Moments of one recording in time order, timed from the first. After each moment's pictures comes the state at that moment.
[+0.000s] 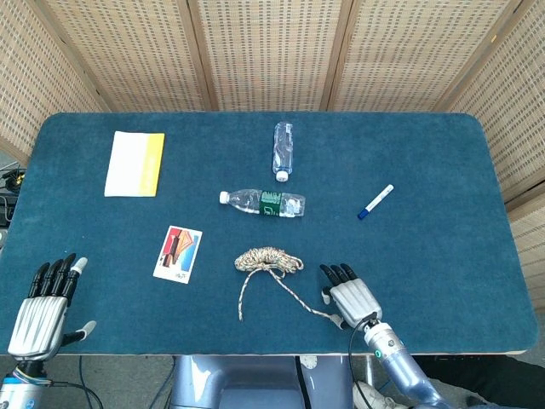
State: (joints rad) left arm 0.00 -1.19 0.02 -1.91 1.54 1.51 0.46; right arm 0.48 -1.49 0.04 -1.80 -1.10 1.02 -0.70
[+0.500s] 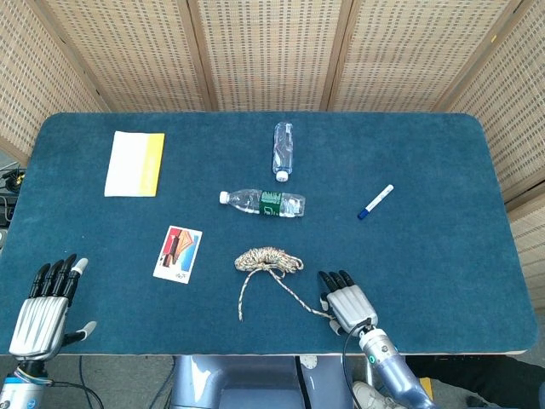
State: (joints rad) left arm 0.00 -1.20 0.02 -1.91 1.54 1.51 0.46; right arm 0.50 -1.54 -0.01 -1.79 -1.04 1.06 -0.76
